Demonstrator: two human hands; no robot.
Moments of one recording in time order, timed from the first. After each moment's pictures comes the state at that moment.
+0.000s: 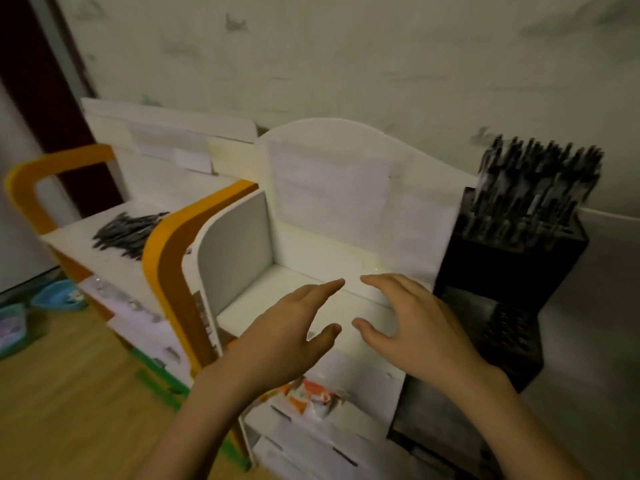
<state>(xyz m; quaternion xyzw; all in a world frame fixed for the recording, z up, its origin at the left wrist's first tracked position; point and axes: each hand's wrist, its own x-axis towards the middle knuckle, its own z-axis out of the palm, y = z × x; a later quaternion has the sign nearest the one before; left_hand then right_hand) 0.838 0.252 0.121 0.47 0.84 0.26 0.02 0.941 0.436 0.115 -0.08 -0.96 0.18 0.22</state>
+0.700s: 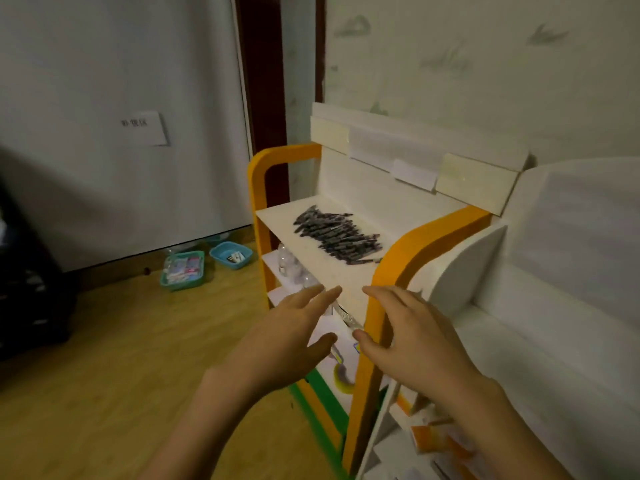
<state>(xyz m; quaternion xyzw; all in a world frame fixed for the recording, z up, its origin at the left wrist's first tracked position) 0.689 -0.062 0.095 0.27 0.94 0.22 -0.07 0.720 0.149 0.105 0.12 -0.97 0.16 0.17</state>
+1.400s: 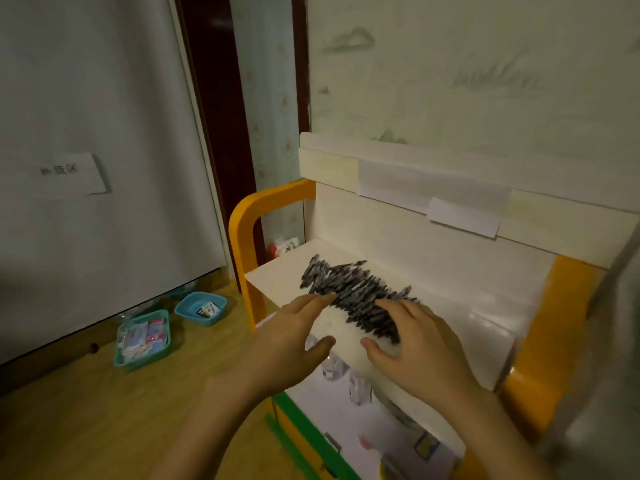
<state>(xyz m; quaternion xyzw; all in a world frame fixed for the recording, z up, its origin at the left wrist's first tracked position) 0.389 -0.146 0.103 0.35 0.90 0.24 -0.06 0.458 0.067 0.082 -0.03 -0.97 0.15 0.21</state>
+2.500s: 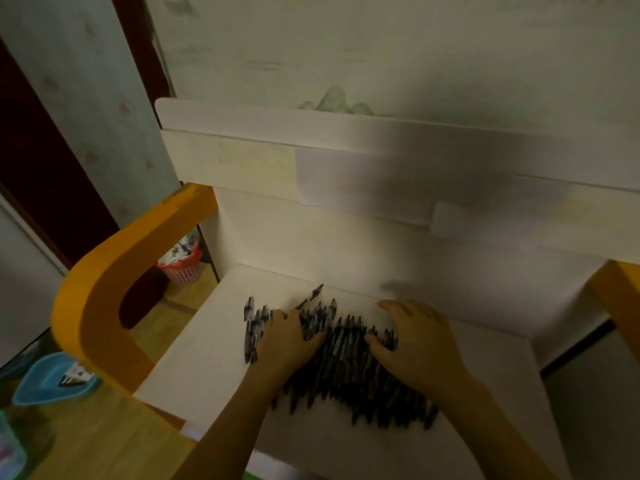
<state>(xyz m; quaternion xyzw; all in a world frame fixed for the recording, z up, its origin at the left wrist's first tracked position) 0.041 0.002 -0.038 0.33 0.92 0.18 0.16 0.227 0.132 0.026 -0.31 -0.94 0.08 0.08</state>
